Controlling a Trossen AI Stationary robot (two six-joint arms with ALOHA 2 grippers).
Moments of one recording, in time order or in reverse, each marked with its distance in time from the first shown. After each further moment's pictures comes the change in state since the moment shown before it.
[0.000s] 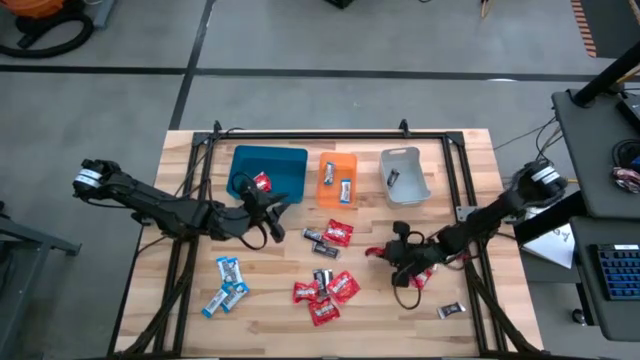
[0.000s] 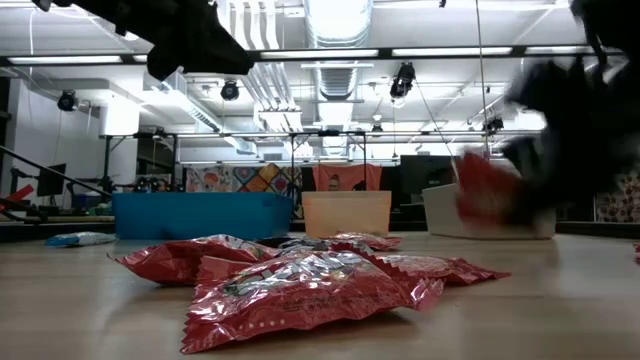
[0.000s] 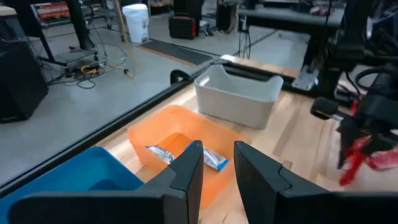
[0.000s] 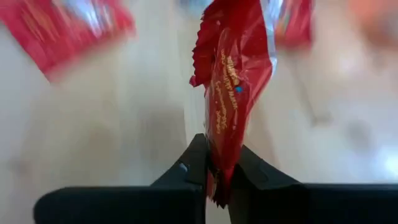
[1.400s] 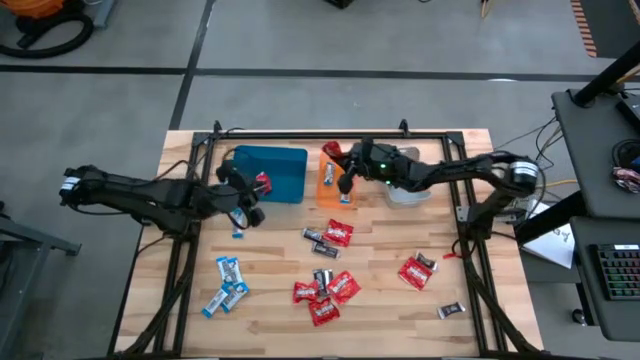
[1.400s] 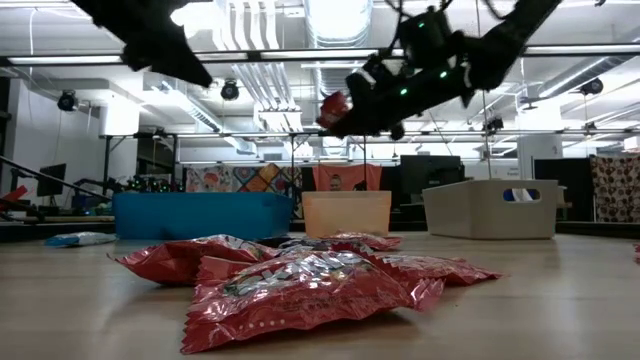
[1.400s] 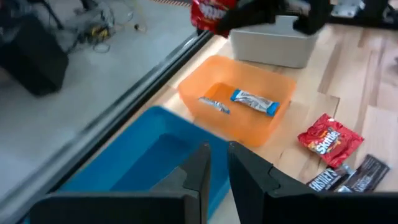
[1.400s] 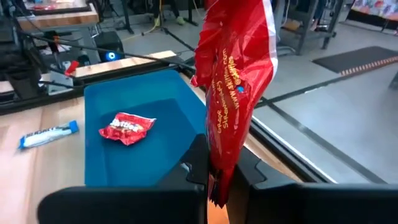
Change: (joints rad) left arm 0.158 -0.229 0.112 -0.626 0.170 0.000; right arm -0.822 0.234 0.396 0.450 -0.326 -0.329
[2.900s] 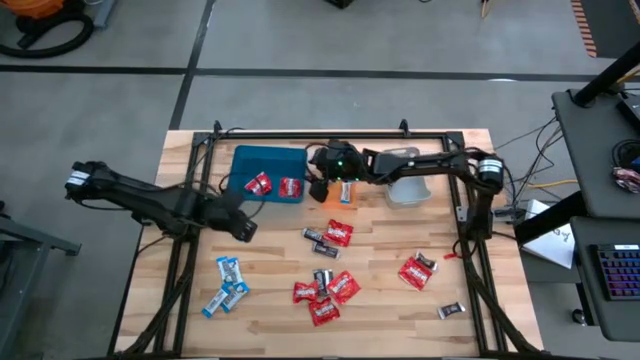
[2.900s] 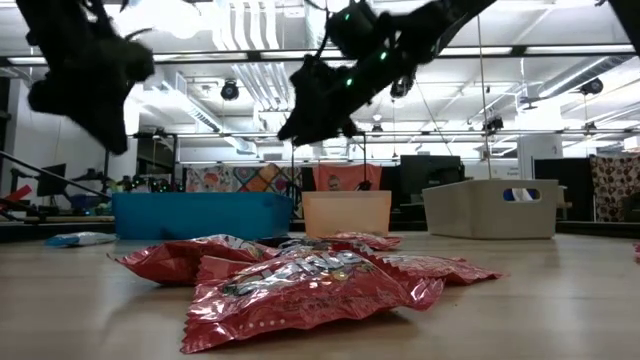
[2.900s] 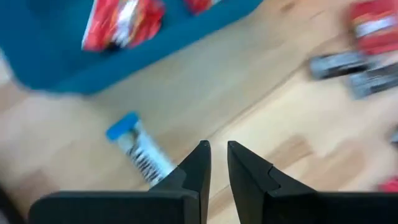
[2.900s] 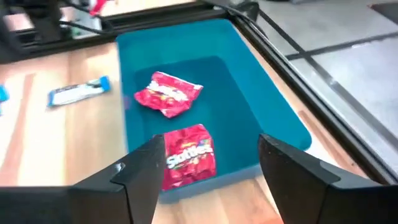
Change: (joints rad) left arm -0.101 0.113 -0.015 -0.500 0.317 -0.870; right arm 0.084 0.216 0.476 -0.559 -0.067 -0.017
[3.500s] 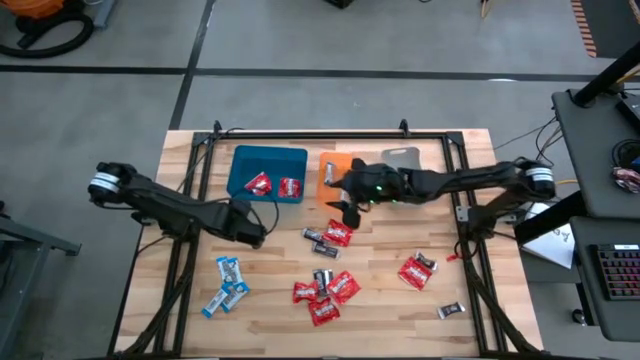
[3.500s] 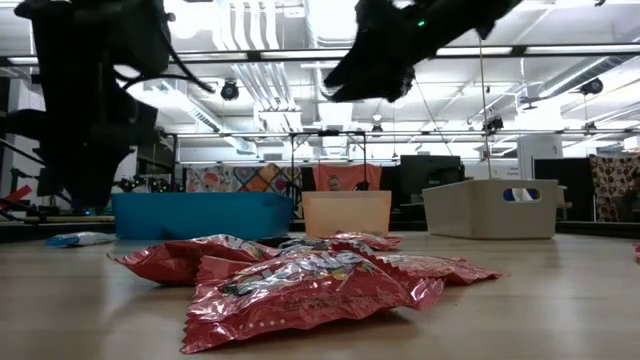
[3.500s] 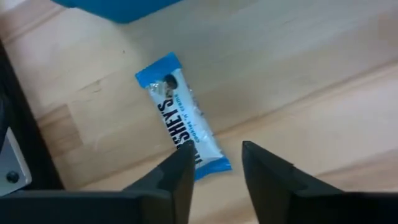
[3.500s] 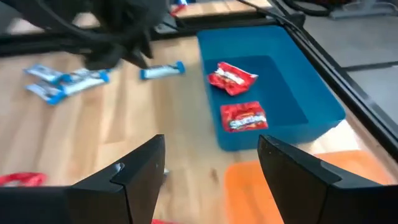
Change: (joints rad) left arm -0.001 0.330 -0.014 -0.015 0.063 -0.206; right arm 0.169 -0.369 -0.302 -0.011 0.002 0.033
